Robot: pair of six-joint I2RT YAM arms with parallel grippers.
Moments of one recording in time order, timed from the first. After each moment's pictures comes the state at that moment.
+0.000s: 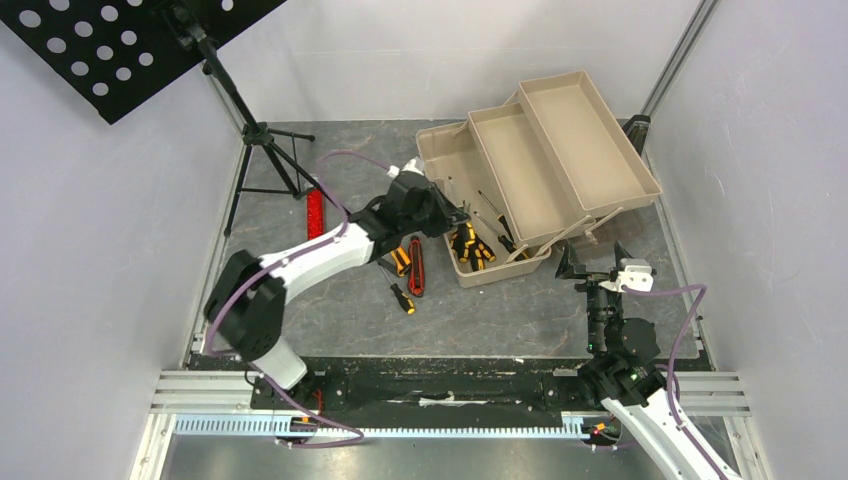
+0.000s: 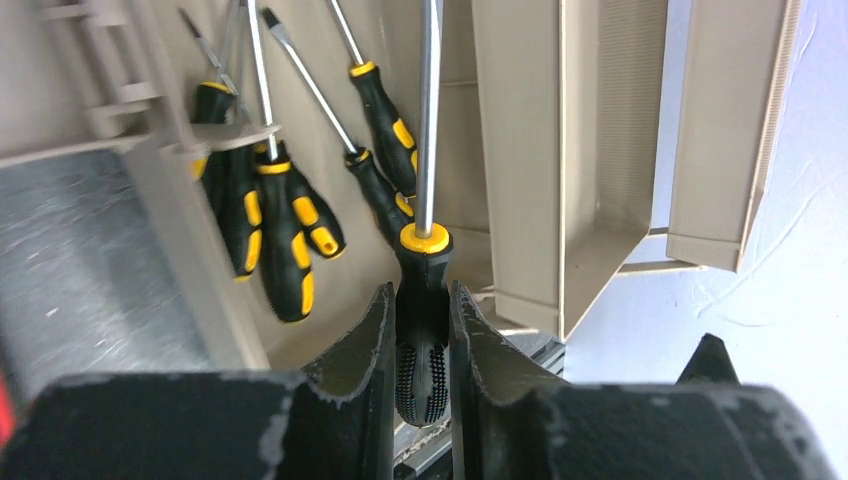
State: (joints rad) left arm -0.72 1.56 1.09 -0.05 0.04 -1.08; right arm 0.57 0.01 0.12 0.23 0.60 -0.15
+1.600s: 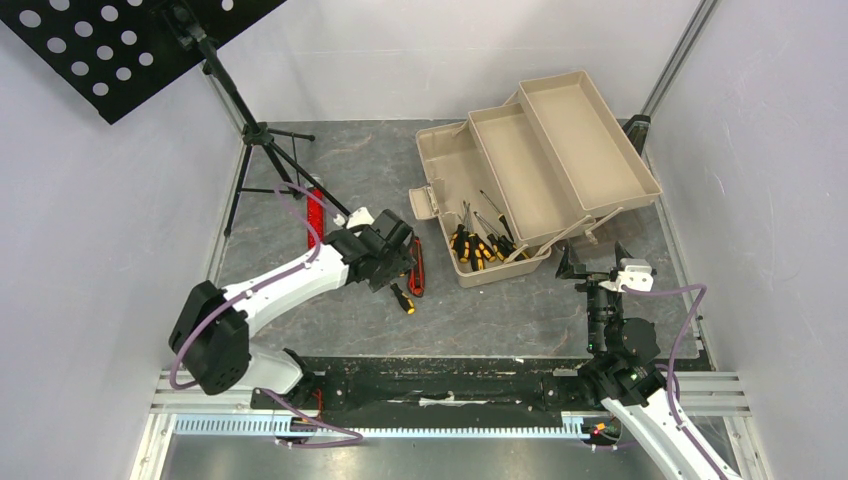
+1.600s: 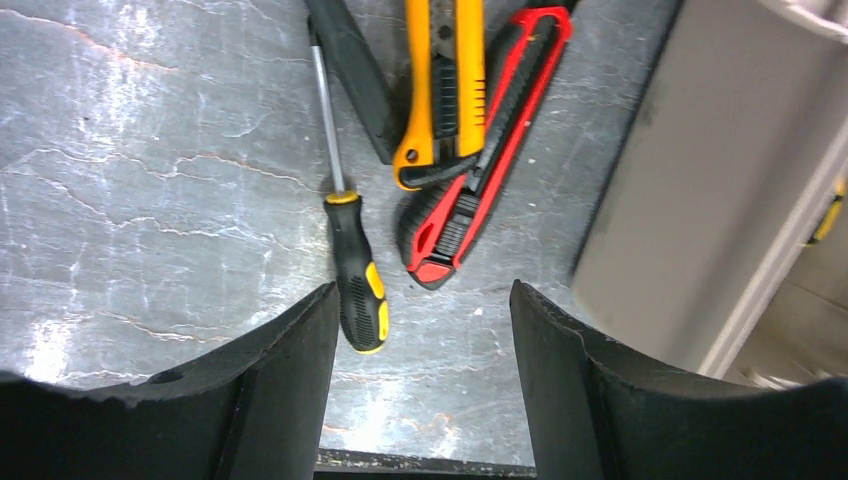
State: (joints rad) left arm -0.75 1.38 0.97 -0.67 -0.30 -1.26; right arm 0.57 0.01 0.12 0.23 0.61 -0.15
